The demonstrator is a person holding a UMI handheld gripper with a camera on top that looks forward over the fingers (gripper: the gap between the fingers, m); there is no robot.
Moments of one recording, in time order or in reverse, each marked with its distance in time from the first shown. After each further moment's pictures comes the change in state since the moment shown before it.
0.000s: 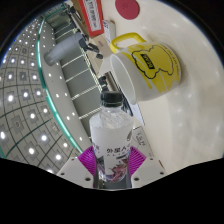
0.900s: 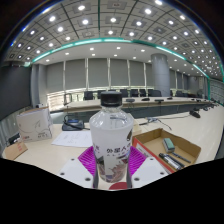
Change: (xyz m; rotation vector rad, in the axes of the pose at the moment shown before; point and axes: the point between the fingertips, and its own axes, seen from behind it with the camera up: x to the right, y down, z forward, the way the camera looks) arm -0.121 -0.238 -0.083 0.153 0.494 -1.876
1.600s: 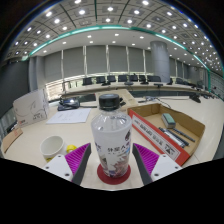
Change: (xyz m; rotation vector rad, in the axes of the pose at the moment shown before) arm 0.028 0.112 0.006 -0.147 0.001 0.017
